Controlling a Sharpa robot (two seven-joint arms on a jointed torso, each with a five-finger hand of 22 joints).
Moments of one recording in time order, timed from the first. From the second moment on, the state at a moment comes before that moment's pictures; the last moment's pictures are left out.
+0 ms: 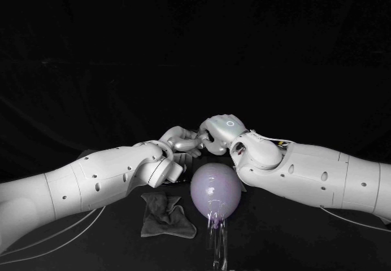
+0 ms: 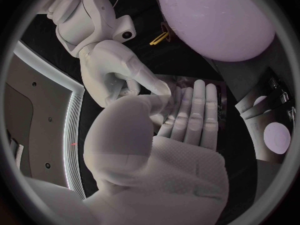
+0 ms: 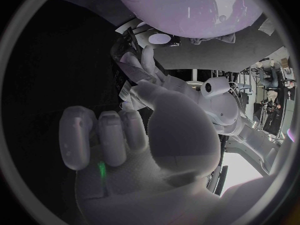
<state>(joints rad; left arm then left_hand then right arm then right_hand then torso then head) 1.32 -0.57 -0.07 1.32 -0.49 -0.44 -0.04 1.26 -0.09 0.89 0.05 0.06 0.92 0.19 0.43 0.40 0.99 0.17 0.07 0.06 0.99 0.12 0.34 0.46 0.17 0.66 0.25 0.74 0.30 1.42 -0.50 -0.19 1.36 -1.77 -0.50 -0.39 1.26 -0.14 0.63 -0.09 0.05 0.93 0.15 0.11 0.38 1.47 0.07 1.50 1.31 1.47 0.01 1.57 1.31 0.04 1.46 0.11 1.43 1.31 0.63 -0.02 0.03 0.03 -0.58</state>
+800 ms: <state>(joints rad) 1.32 -0.59 -0.07 1.35 -0.58 -0.43 -0.03 1.28 -0.08 0.89 0.05 0.06 0.91 0.20 0.43 0.39 0.94 0.18 0.06 0.06 0.99 0.12 0.33 0.44 0.16 0.66 0.26 0.75 0.31 1.42 -0.50 -0.18 1.36 -1.77 -0.46 -0.37 1.28 -0.15 0.63 -0.10 0.05 0.94 0.14 0.11 0.38 1.47 0.06 1.50 1.31 1.47 0.00 1.57 1.31 0.04 1.47 0.10 1.43 1.31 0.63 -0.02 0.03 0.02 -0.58</state>
